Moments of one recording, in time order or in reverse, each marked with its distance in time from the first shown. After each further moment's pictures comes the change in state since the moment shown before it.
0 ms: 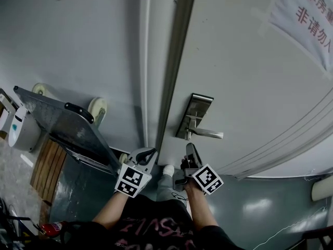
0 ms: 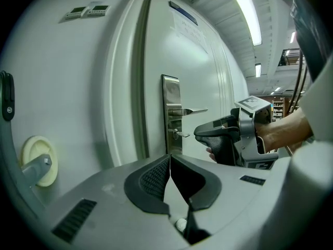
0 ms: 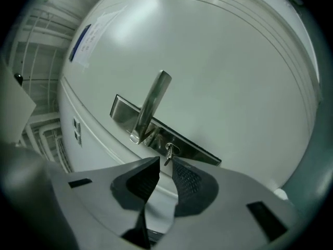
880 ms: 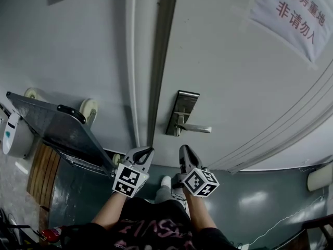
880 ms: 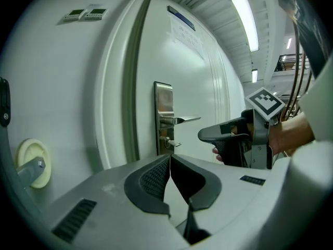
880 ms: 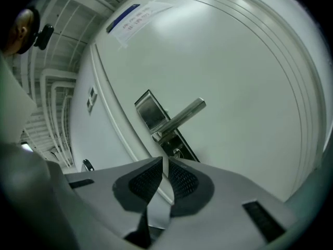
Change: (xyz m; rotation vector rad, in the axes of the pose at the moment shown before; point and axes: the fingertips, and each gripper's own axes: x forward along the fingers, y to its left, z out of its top) left arm -0.001 -0.022 0.019 -0.015 -0.047 -0.037; right arm -0.037 0.026 0.005 -0.381 0.048 -0.037
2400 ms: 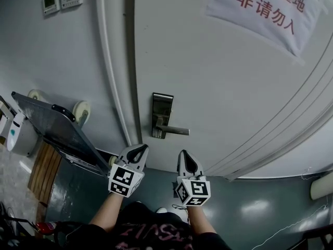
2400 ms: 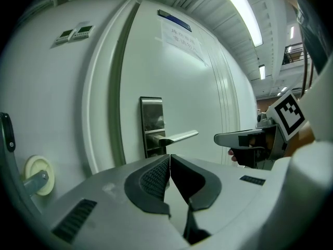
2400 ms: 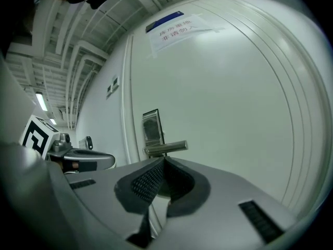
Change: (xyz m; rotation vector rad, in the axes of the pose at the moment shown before) left arm 0.023 -0.041 0.058 0.027 -0.067 0.135; right arm -0.053 -0.026 0.061 -0.434 -0.043 0.012
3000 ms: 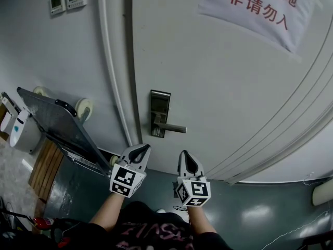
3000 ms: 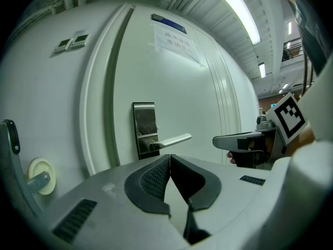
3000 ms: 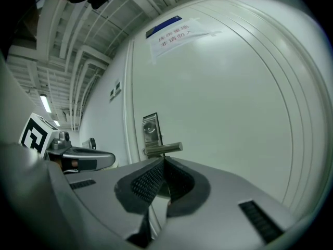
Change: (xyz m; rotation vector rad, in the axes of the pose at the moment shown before) left arm -0.002 -0.026 0.008 0.020 -0.022 0.036; right arm -0.016 -0.013 0.001 -0.002 -0.032 0.037
